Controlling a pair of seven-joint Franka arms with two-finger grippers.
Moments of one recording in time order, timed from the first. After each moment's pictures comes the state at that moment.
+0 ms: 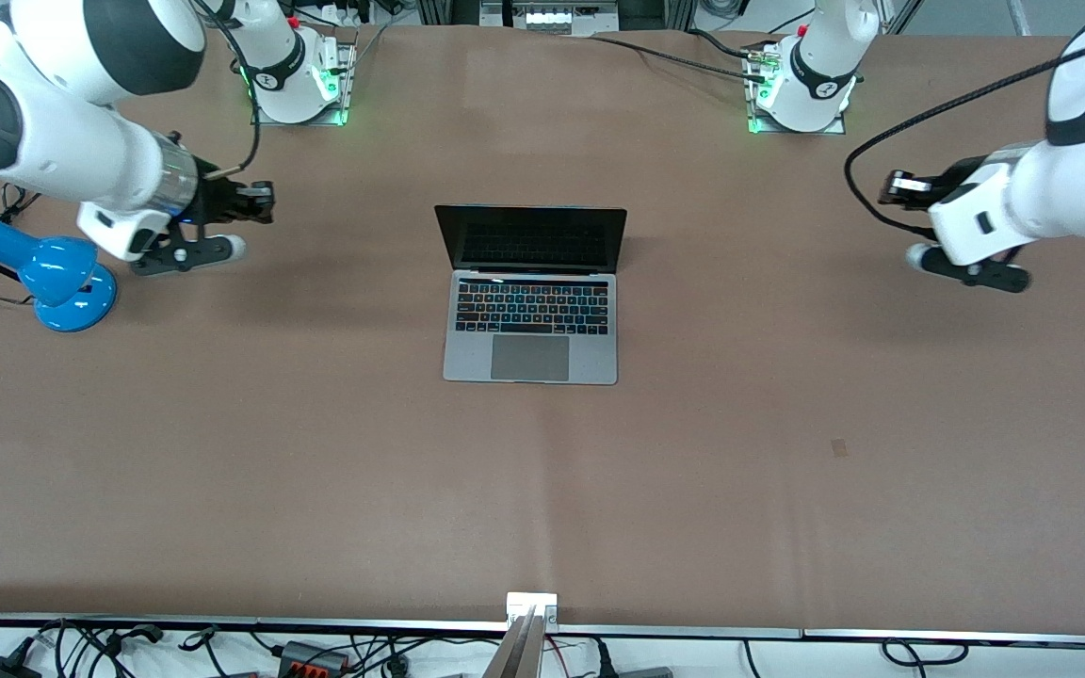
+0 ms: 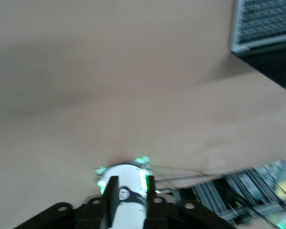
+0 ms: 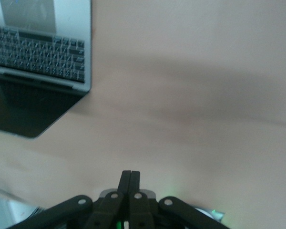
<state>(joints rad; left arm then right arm) 0.01 0.13 -0.11 -1.64 -0.19 1.23 0.09 0.26 0.02 -0.03 -1.89 0.23 1.58 0.04</state>
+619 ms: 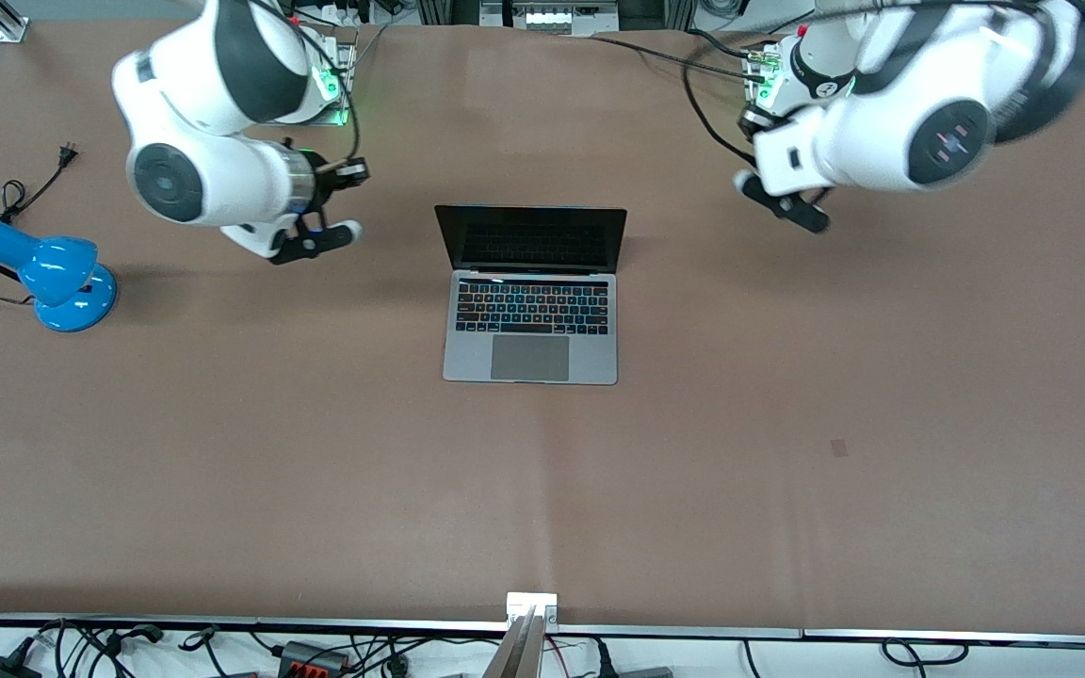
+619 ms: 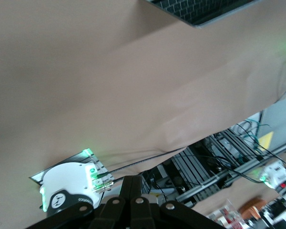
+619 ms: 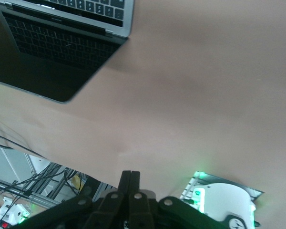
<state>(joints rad) 0.00 -0.06 -0.39 -1.96 -0.37 1.36 0.04 0.45 0.11 -0.03 -1.93 0.35 1.55 0.11</state>
